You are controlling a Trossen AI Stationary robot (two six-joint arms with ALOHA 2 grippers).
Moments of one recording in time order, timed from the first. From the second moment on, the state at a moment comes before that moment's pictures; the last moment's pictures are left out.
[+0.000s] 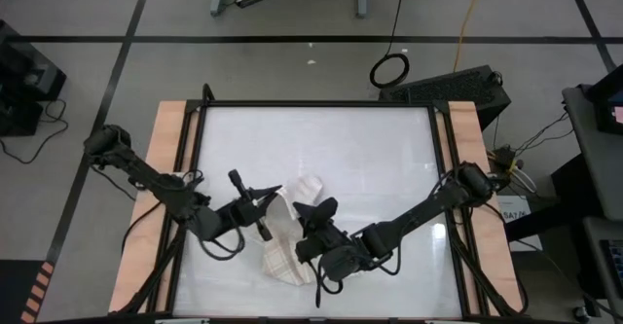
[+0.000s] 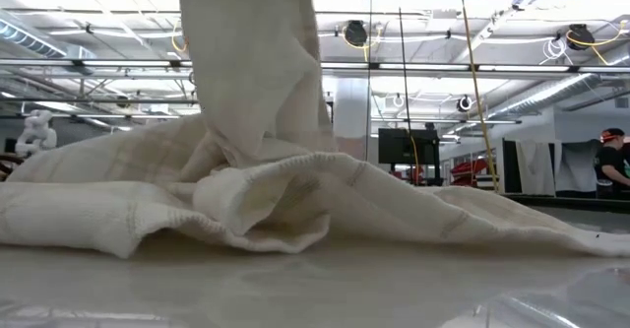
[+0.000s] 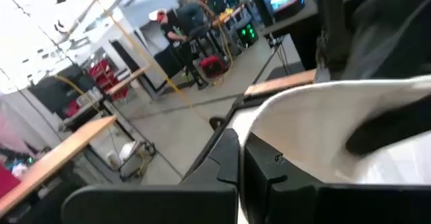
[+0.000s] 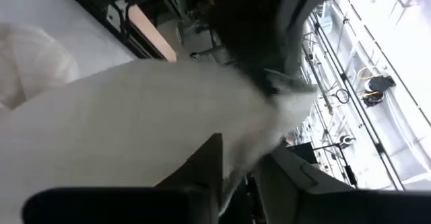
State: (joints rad) left arm -0.60 1.31 0.86 0.34 -1.14 0.38; right arm 0.52 1.97 1.59 0.06 1.23 -0.84
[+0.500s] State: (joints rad) left arm -0.64 1.31 0.86 0.30 -1.11 0.29; right arm 0.54 1.88 1.59 0.09 1.33 -0.85
